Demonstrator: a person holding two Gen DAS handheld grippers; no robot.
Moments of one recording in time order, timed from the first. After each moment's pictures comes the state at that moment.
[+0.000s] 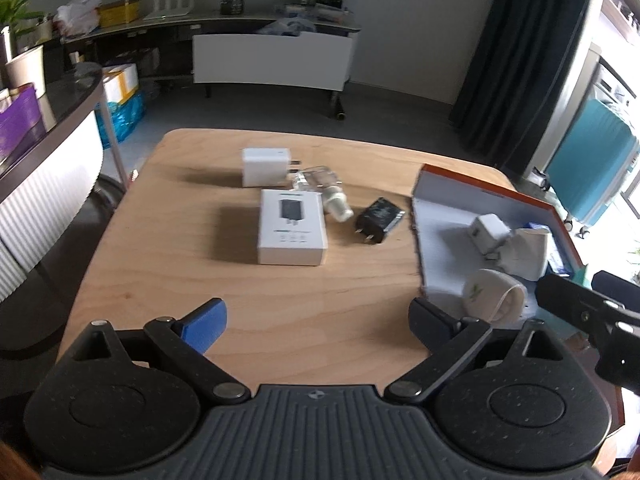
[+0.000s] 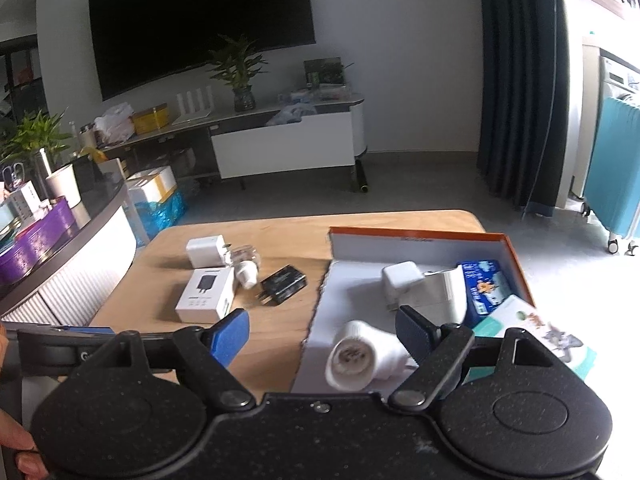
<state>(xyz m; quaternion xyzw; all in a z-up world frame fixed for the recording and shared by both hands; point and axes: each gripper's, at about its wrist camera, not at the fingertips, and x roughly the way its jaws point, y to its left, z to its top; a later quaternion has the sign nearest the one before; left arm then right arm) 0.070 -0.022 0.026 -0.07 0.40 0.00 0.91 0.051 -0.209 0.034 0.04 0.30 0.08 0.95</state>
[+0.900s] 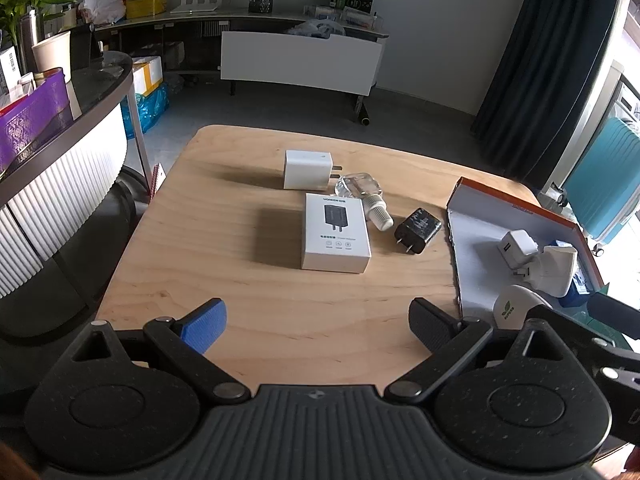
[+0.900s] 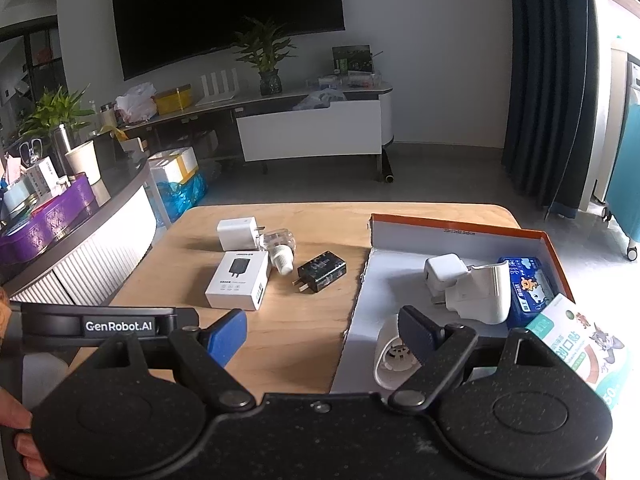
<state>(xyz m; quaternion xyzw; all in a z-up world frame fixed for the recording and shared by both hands) 0.071 0.006 0.025 -0.09 0.40 0.03 0.91 0.057 -0.179 0.027 0.02 0.32 0.11 0.94</state>
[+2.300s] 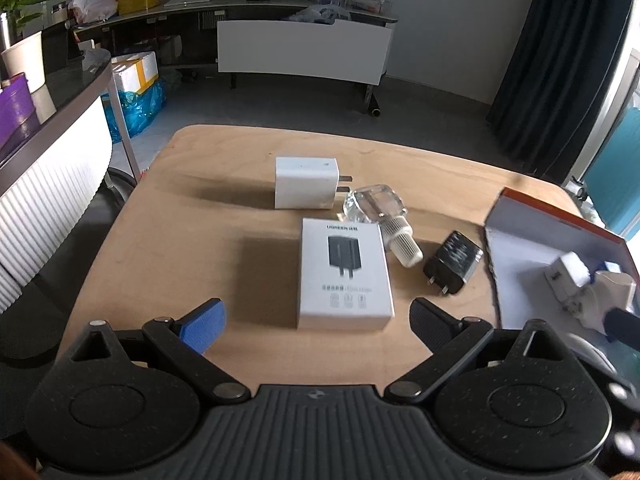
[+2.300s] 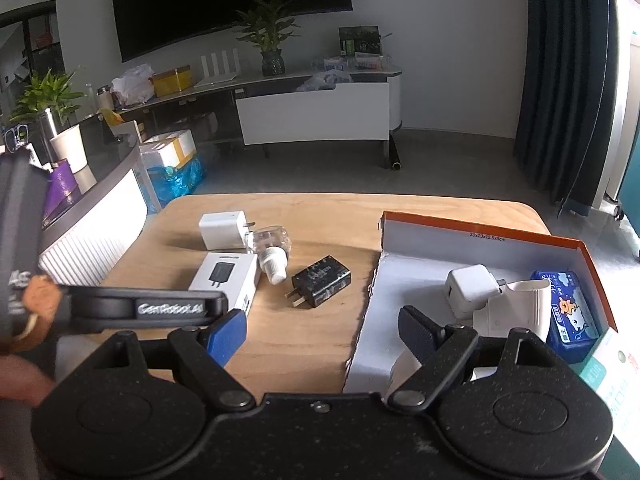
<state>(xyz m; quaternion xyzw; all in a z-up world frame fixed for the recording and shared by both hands) 0.150 0.005 -0.009 -0.07 0.42 0.04 0.91 0.119 -0.167 0.002 0.01 0.34 0.12 0.93</state>
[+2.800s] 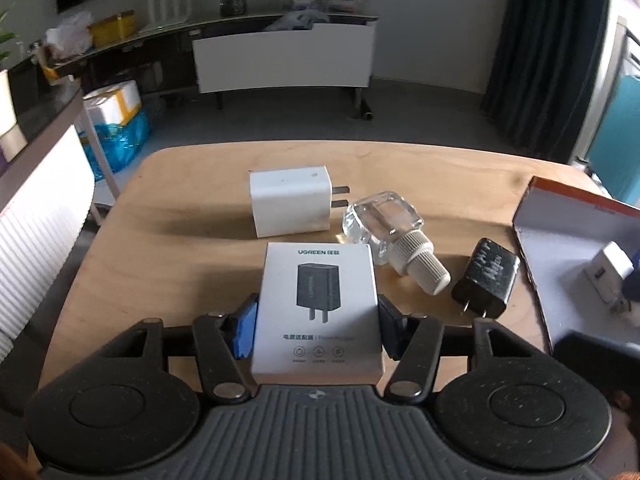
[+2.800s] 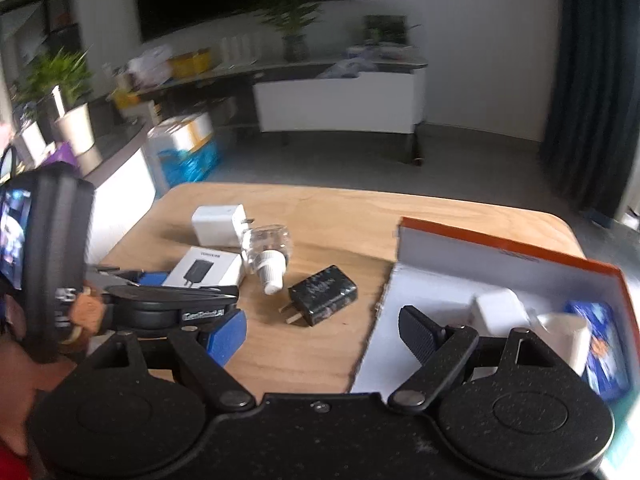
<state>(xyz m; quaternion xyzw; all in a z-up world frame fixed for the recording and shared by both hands) 0.176 0.007 -0.033 -0.02 0.40 0.02 0.92 0.164 -0.164 -0.016 -0.02 0.35 0.16 0.92</state>
